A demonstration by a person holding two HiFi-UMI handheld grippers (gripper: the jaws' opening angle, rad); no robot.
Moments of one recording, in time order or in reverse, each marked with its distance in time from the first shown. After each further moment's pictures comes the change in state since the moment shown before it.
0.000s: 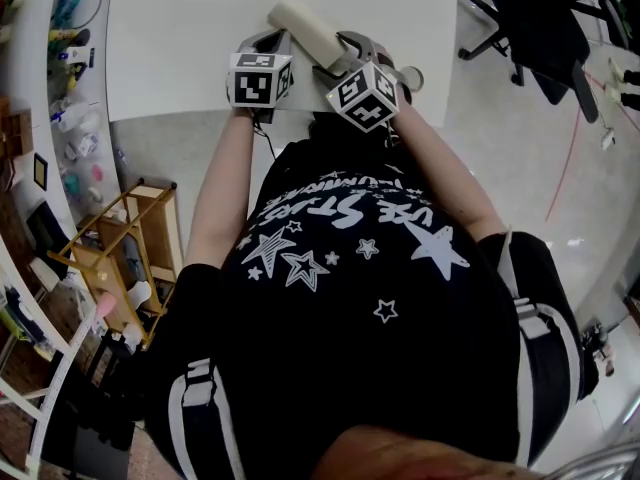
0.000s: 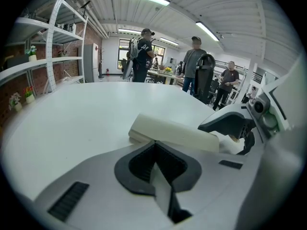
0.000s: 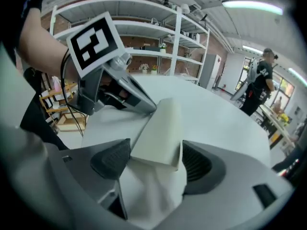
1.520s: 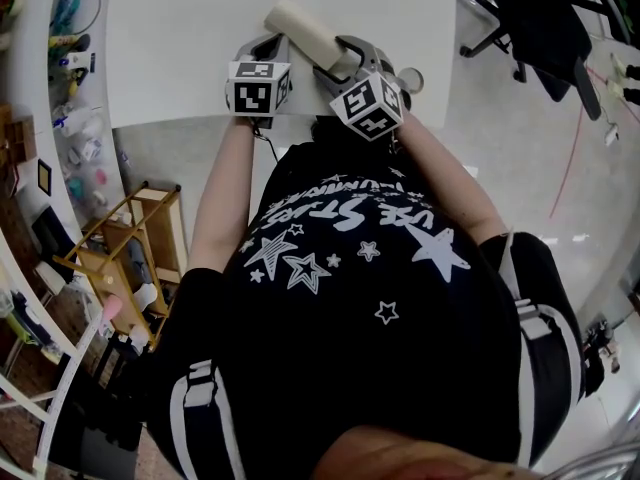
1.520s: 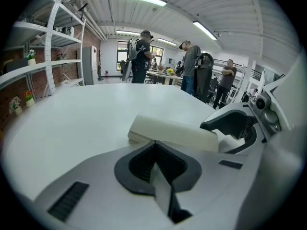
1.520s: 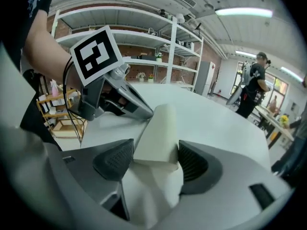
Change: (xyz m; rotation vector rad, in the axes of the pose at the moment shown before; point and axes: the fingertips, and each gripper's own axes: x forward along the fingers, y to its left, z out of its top) left arm -0.002 0.001 0.000 0.027 -0.012 0.007; right arm -0.007 -0.003 0.005 0.027 -0.087 -0.042
